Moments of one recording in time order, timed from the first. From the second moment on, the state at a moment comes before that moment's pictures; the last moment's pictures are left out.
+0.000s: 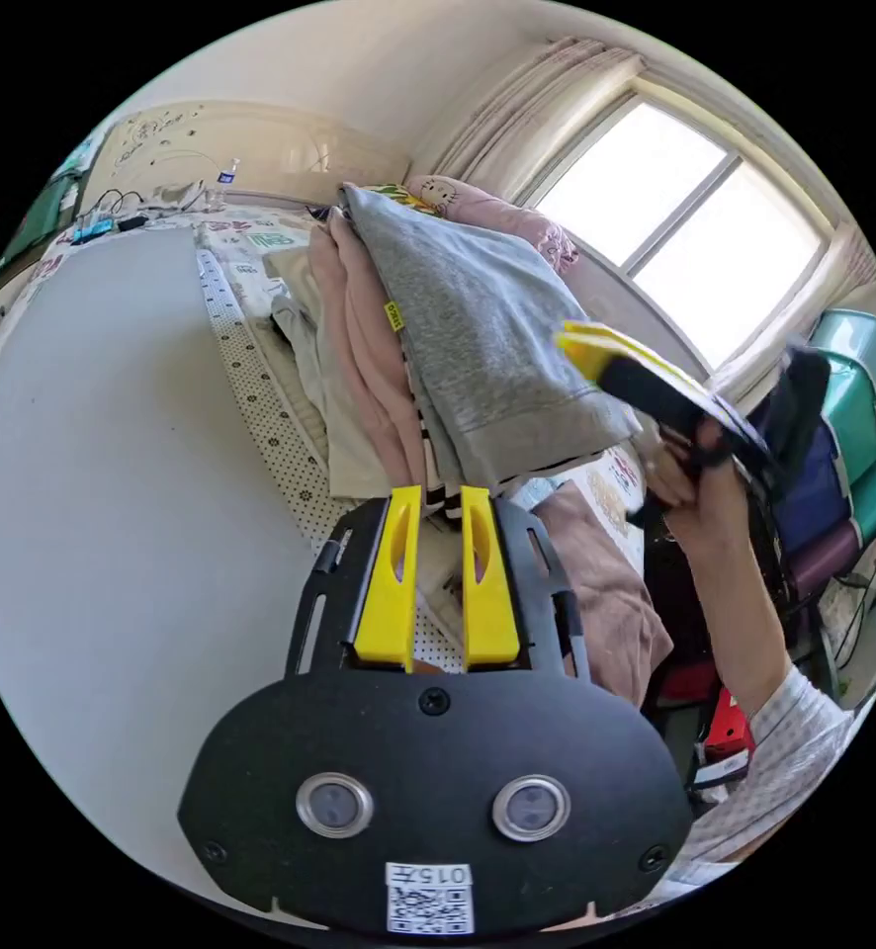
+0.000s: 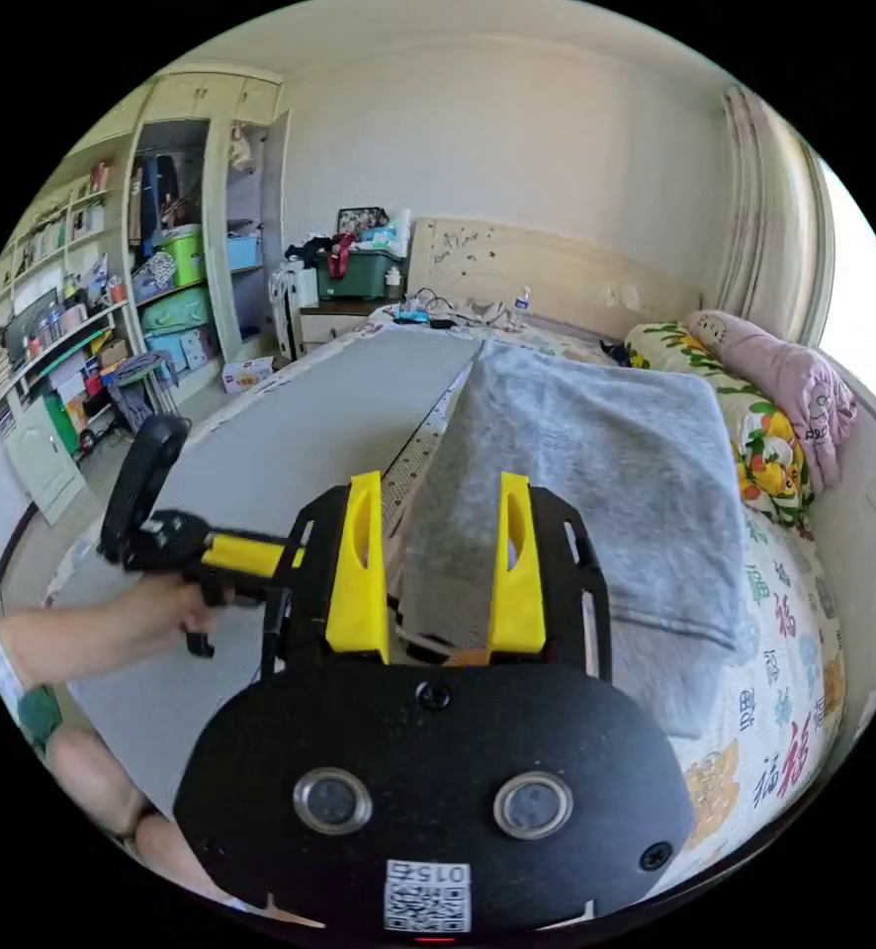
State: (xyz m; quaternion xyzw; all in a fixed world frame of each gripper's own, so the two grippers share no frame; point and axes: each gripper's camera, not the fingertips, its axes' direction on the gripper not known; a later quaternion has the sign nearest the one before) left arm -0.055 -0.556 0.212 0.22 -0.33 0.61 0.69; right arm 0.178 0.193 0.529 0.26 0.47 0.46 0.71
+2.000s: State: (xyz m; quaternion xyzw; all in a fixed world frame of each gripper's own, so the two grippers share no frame) left arm -0.279 -0.262 -0.073 0.26 0.03 0.66 0.70; right arm -0.100 0.160 0.457 0.53 0.64 0.33 0.45
